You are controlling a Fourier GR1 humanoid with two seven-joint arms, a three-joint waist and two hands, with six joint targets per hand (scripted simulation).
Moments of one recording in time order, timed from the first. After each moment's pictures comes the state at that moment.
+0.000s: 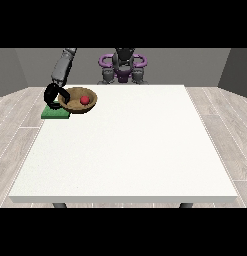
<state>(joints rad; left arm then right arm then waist) -0.73 0.63 0.53 -1.22 0.34 -0.42 0.21 -0.46 -0.49 -0.30 -0.69 -0.18 -0.13 -0.12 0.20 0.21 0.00</state>
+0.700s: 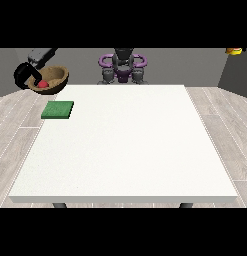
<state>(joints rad) -0.60 0.69 0.58 -1.12 0.32 -0.44 0.08 -0.52 -0.73 -0.31 -0.67 -0.16 0.03 0.08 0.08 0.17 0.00</state>
